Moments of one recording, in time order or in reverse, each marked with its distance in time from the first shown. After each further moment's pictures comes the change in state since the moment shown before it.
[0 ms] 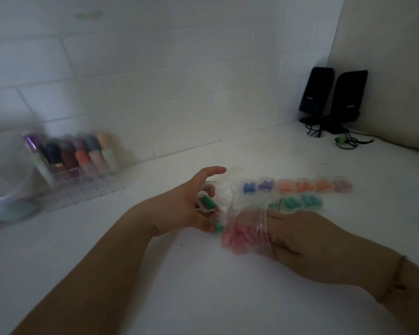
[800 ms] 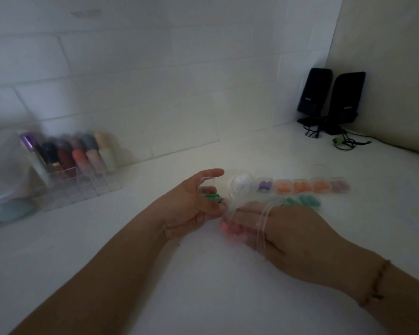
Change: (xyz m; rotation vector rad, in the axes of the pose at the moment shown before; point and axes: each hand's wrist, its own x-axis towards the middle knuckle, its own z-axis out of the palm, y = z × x) left_hand 0.012 0.004 0.022 -0.746 0.126 -0.067; right_hand 0.031 0.004 -0.006 -0.125 0.159 0.150
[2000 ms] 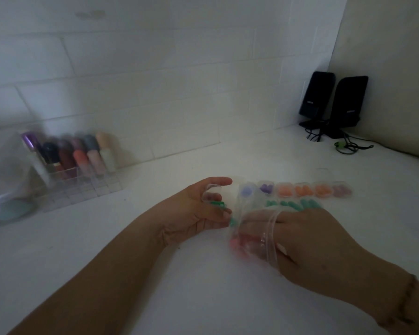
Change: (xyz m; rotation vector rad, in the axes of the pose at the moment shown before) left_hand -0.002 -0.002 -0.002 0.025 -0.084 -0.048; right_hand -0.011 -0.011 -0.017 -0.090 0.098 -0.006
